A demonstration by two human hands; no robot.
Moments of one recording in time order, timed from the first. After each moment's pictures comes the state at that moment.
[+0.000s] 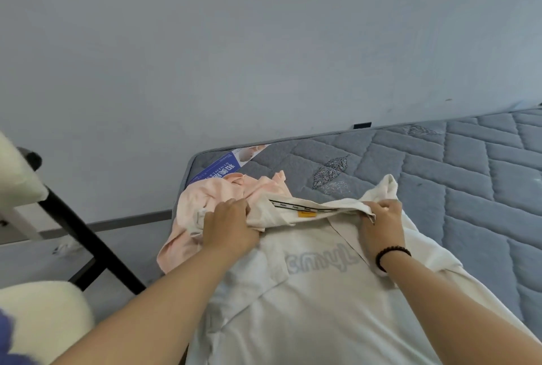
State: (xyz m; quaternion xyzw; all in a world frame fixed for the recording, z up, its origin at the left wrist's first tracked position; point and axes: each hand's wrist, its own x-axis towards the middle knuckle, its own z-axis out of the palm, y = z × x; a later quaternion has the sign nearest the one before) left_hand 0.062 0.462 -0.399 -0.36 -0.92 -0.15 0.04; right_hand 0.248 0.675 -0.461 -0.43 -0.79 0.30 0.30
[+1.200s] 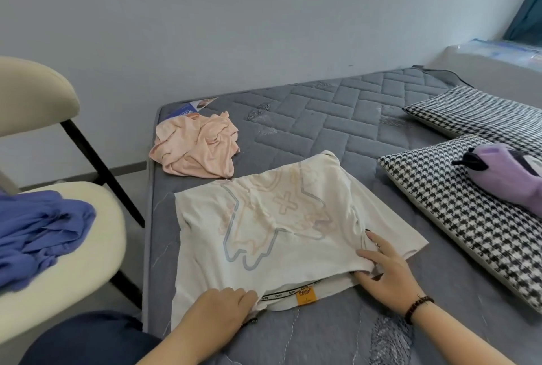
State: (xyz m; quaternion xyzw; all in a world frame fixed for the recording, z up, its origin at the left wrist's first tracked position) left_hand 0.409 0.166 -0.462 -0.73 -0.67 -0.01 0.14; right_hand 0.680 0.403 -0.451 -0.39 -0.86 0.28 0.20
